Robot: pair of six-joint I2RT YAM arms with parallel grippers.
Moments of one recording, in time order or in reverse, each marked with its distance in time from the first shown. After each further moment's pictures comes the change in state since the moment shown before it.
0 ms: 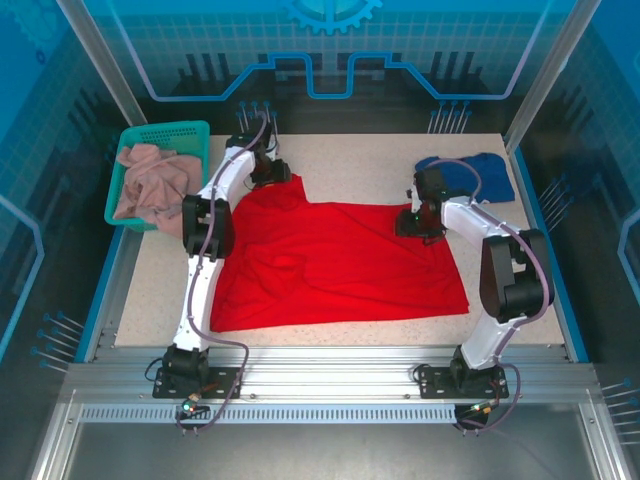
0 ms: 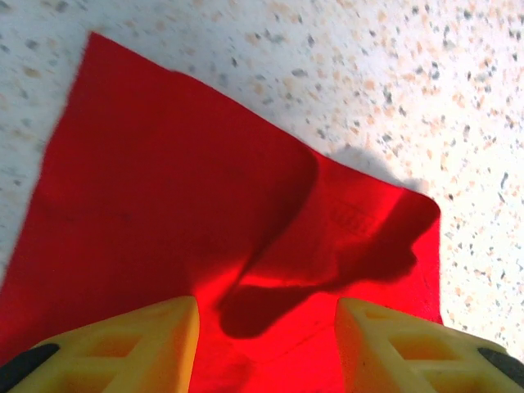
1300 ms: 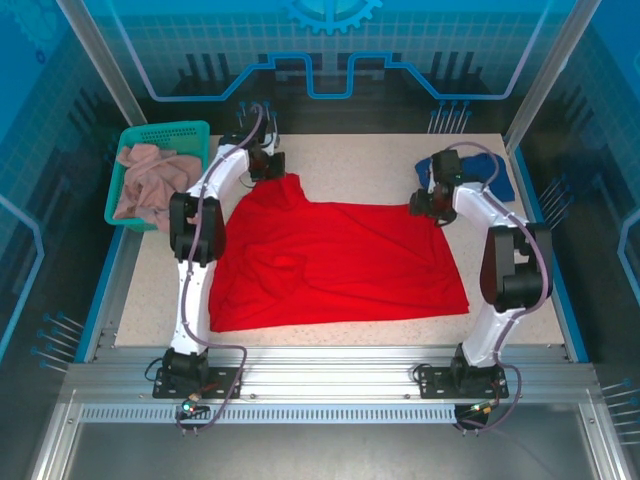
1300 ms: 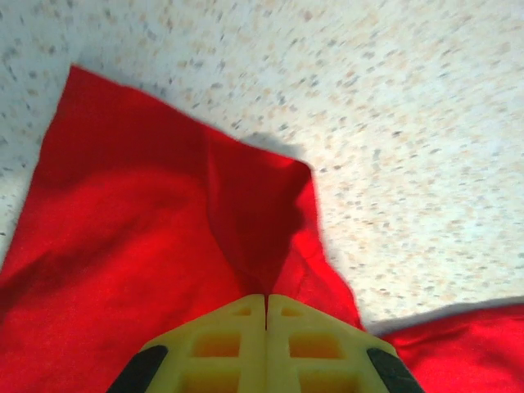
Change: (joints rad) left arm -0.003 -0.220 -0.242 0.144 0.065 0.014; right arm -0.111 0.098 0.182 -0.002 0.090 0.020
